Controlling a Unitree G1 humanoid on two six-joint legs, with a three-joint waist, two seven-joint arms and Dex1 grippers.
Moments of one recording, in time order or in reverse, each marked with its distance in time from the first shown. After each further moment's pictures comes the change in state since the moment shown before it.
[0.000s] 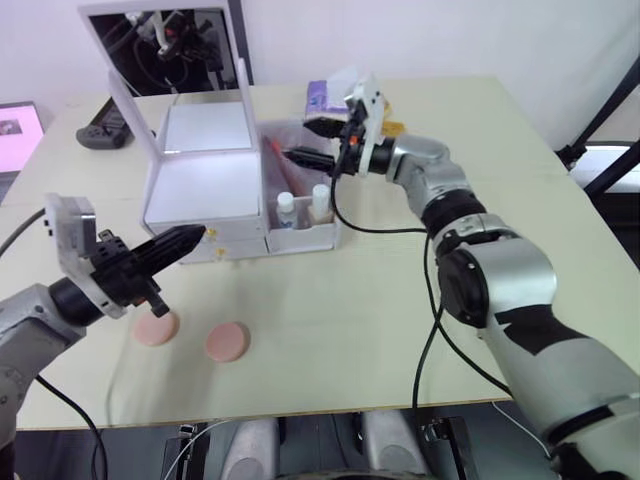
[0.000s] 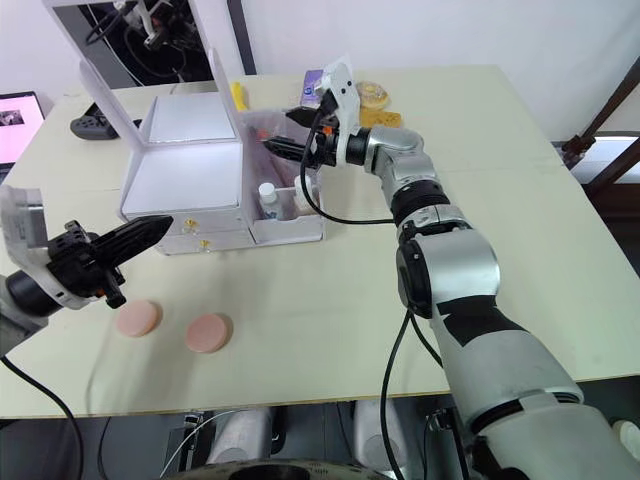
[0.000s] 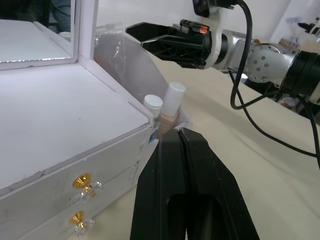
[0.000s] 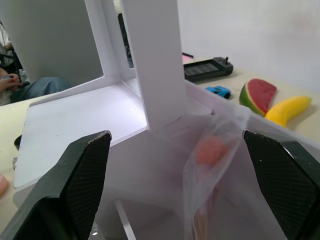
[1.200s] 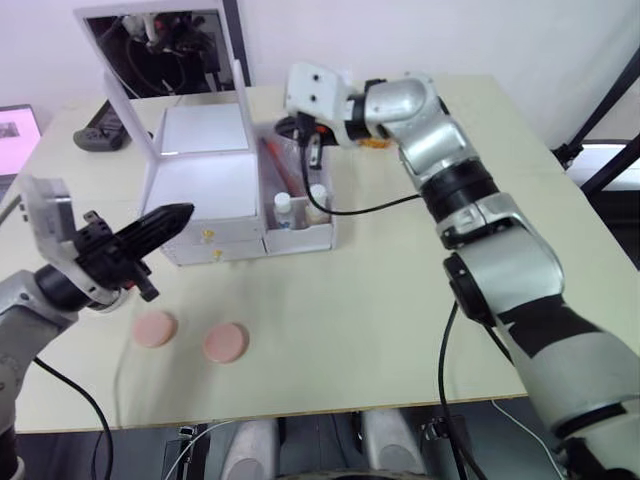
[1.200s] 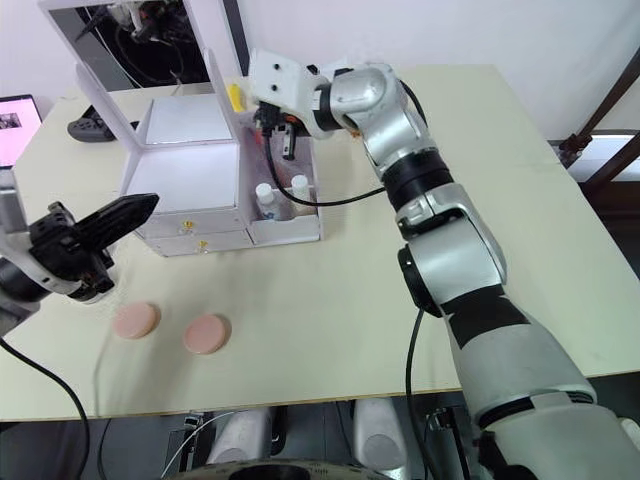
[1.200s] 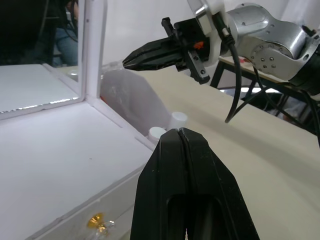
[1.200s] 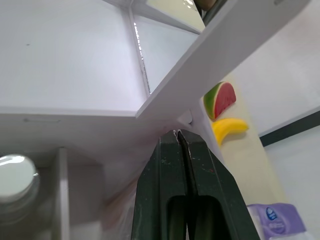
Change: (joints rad) left arm -0.051 -0.003 0.038 0.036 0.018 -0.046 -0.031; right arm -0.083 -0.008 0.421 -0.293 -0.328 -0.029 -0.159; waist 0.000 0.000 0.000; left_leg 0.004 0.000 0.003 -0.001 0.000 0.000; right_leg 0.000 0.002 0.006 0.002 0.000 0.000
